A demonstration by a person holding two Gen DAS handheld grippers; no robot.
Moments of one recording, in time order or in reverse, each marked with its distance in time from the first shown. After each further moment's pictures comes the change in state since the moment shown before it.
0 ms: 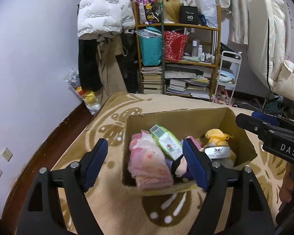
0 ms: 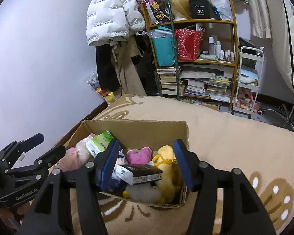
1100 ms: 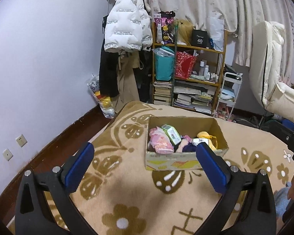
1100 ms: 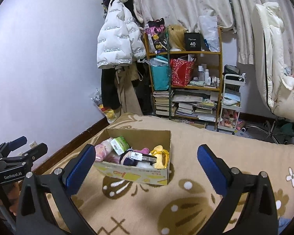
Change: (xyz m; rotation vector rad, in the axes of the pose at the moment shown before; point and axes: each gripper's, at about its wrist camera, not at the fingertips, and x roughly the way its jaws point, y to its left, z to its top) left arm -0.164 0.032 -0.023 -0.103 -0.086 0.038; right arm -0.178 0.033 -0.020 -0.053 -0.163 -0.066
